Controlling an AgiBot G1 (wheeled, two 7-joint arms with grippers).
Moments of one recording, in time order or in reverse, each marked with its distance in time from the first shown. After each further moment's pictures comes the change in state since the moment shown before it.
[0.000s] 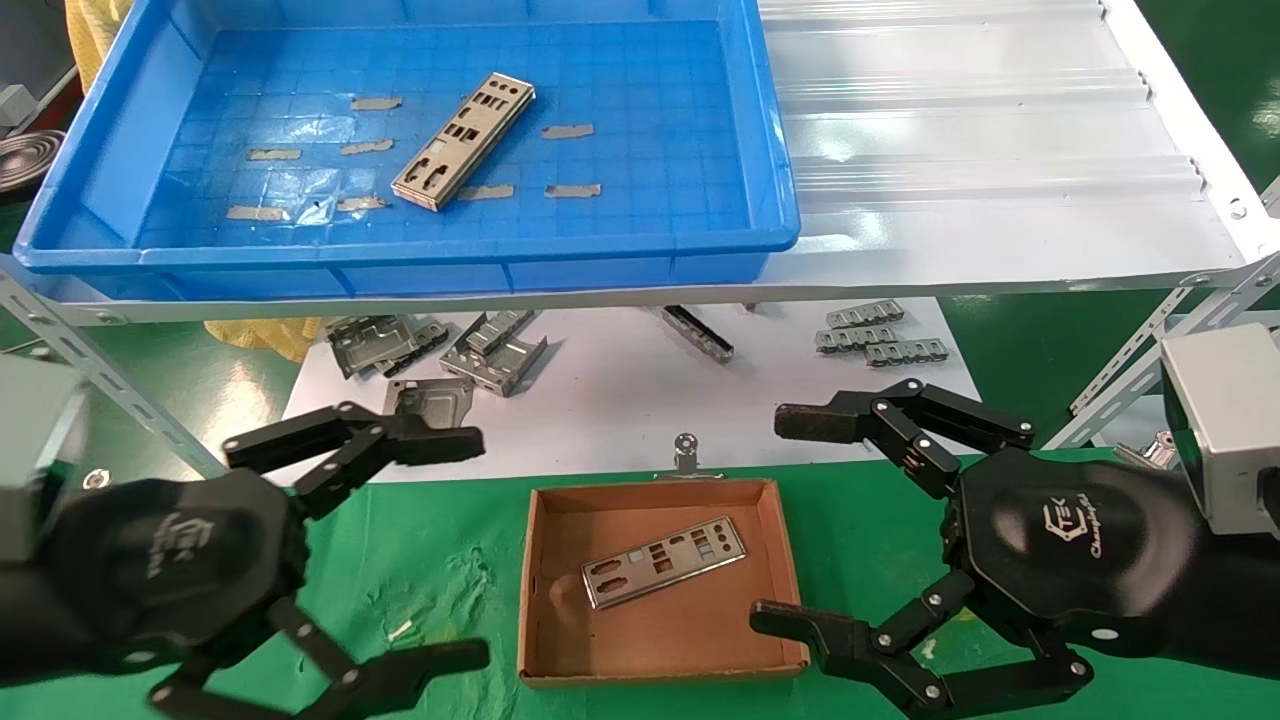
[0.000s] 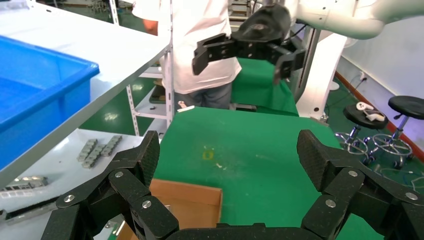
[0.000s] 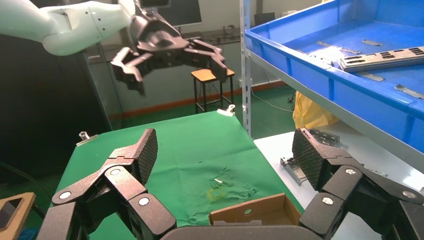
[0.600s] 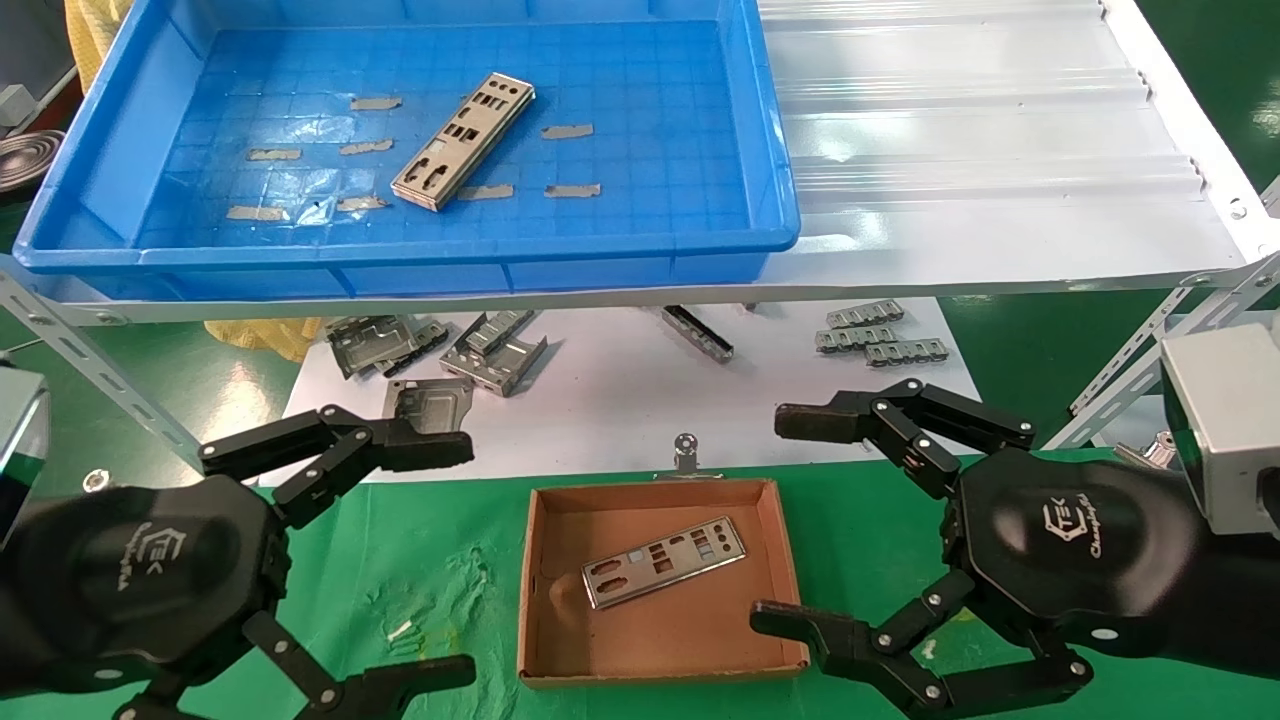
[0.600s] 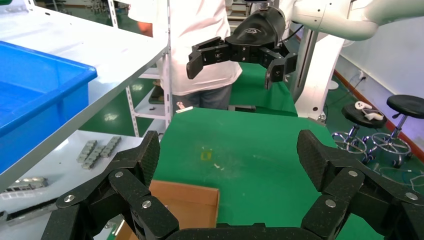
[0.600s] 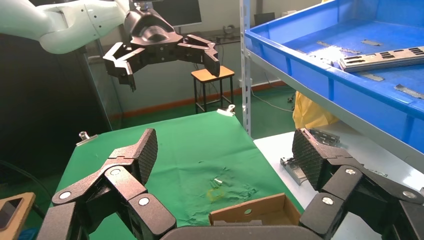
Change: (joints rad) left arm 0.025 -0.031 -0.028 -0.045 -0.020 -0.002 -0.020; right arm 0.000 0.000 0.000 0.000 0.000 0.000 0.000
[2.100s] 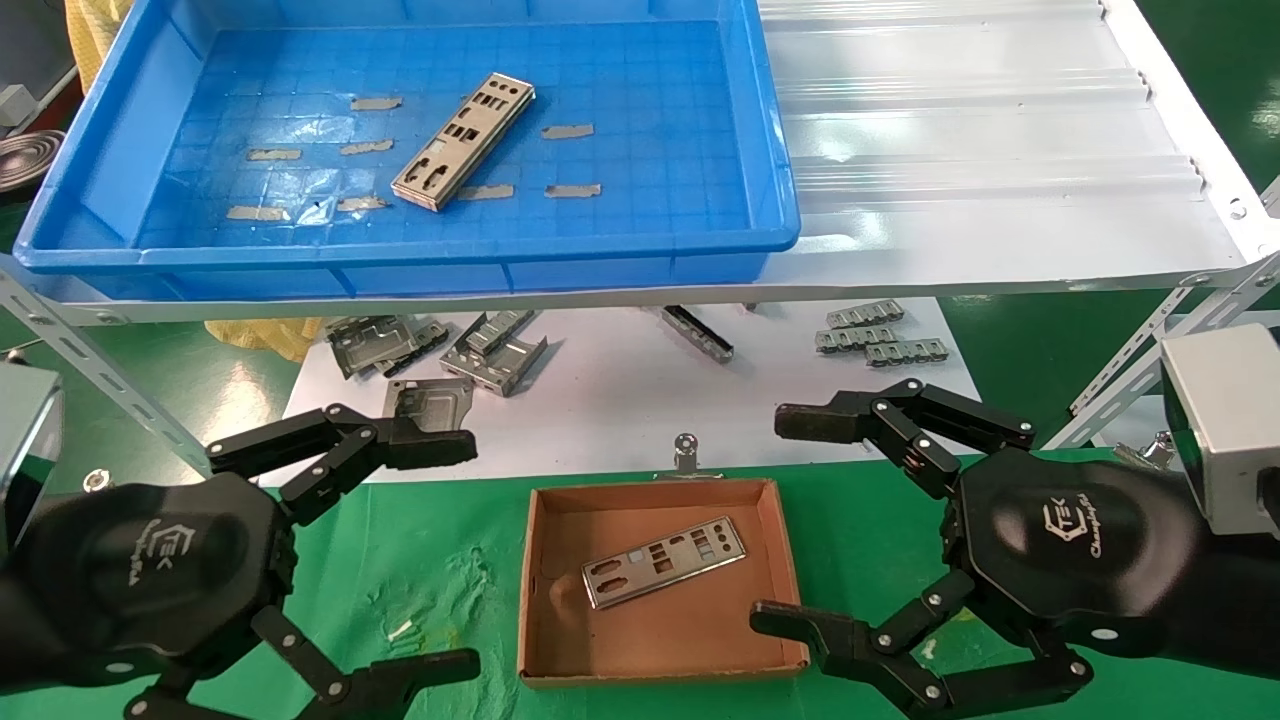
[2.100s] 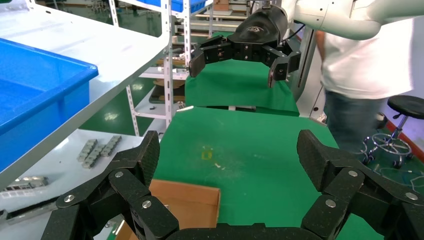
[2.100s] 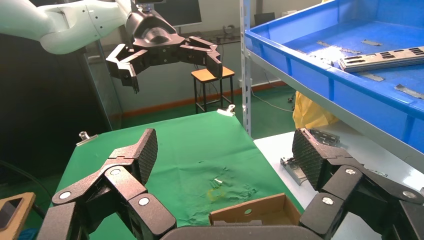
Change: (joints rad) left arm -0.008 0.009 0.009 0.014 0.007 0.000 0.004; right arm 0.000 0.000 0.000 0.000 0.000 0.000 0.000
